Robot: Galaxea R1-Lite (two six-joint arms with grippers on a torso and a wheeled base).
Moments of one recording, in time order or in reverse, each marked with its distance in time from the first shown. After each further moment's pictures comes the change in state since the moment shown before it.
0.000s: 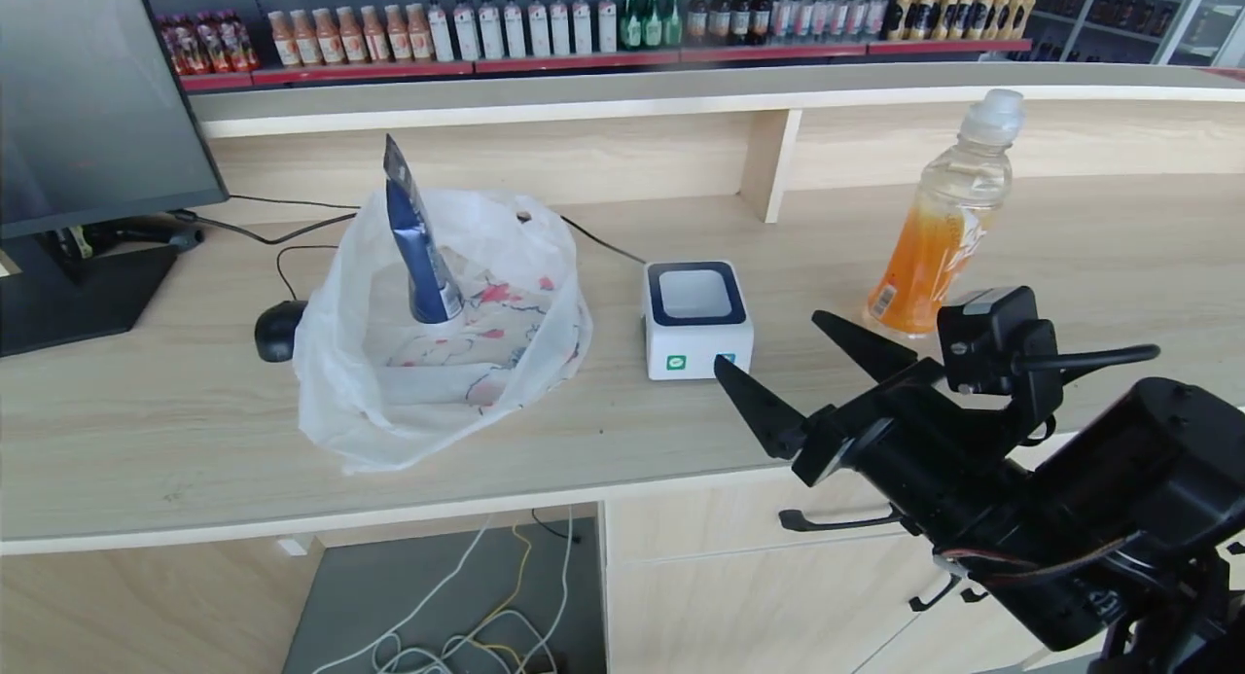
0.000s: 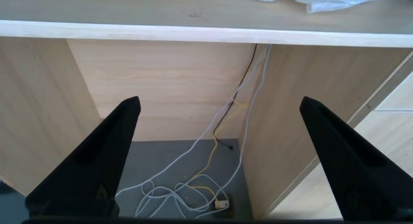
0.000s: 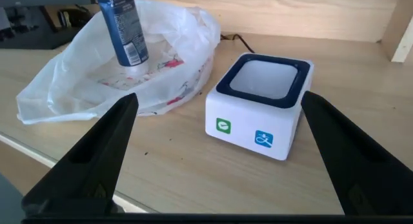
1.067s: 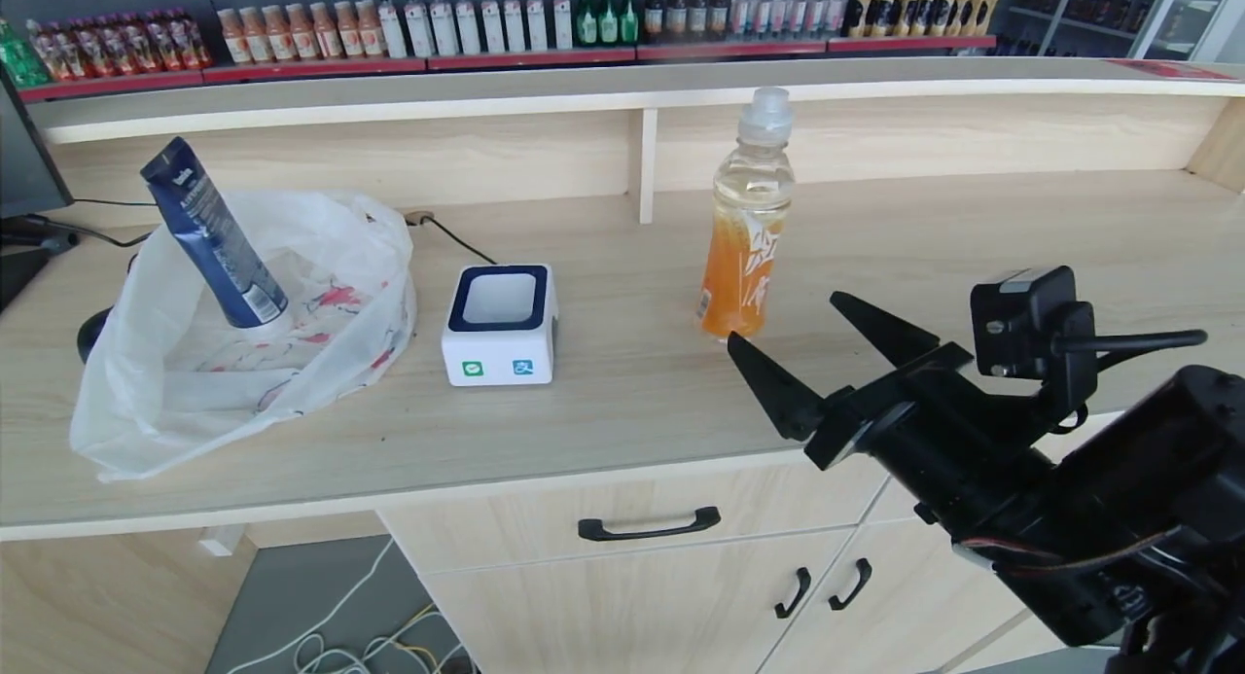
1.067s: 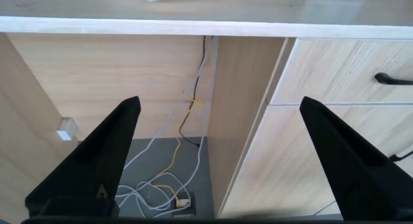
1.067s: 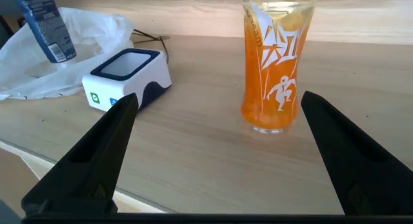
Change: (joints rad) left arm -0.001 0.000 0.000 -0.001 0.000 0.005; right arm -0.001 -0.035 -0.014 0.000 -0.031 -0.006
